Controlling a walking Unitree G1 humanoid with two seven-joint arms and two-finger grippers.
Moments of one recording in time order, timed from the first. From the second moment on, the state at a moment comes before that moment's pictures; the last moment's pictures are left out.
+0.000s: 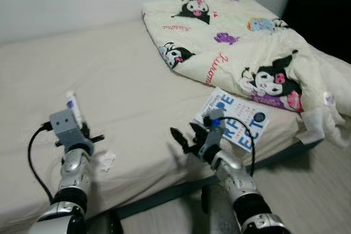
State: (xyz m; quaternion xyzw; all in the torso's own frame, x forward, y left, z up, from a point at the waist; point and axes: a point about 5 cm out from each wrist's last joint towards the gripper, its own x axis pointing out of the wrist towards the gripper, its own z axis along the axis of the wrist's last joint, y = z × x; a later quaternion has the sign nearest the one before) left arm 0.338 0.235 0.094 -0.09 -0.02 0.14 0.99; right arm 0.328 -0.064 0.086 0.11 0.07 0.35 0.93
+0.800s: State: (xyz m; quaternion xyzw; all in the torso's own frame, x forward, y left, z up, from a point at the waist) left arm 0.302 0.219 0.039 -0.04 0.07 0.11 0.99; right arm 0.332 -0.061 0.075 0.10 0.11 0.37 0.92
